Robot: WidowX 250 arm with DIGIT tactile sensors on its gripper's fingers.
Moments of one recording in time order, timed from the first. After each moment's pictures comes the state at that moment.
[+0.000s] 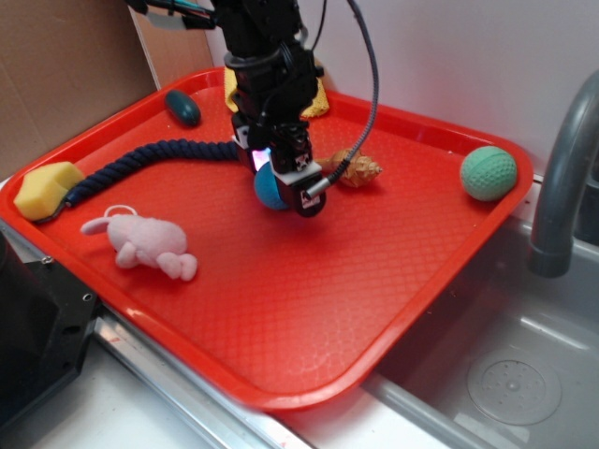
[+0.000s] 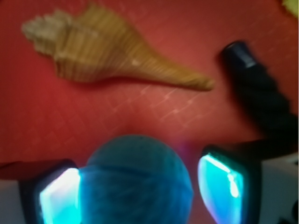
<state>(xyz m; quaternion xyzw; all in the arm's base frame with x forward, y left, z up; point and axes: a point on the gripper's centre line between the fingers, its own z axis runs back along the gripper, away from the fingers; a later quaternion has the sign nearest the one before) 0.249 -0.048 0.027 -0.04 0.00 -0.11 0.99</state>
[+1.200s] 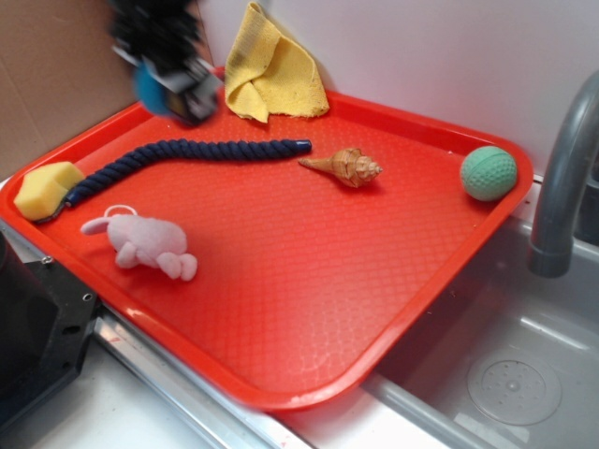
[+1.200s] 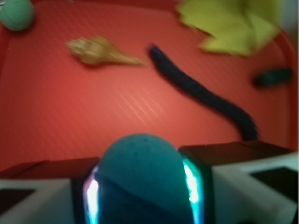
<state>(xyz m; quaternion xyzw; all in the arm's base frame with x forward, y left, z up) 0.183 -0.008 0.150 0.02 -0.07 0.02 1.00</state>
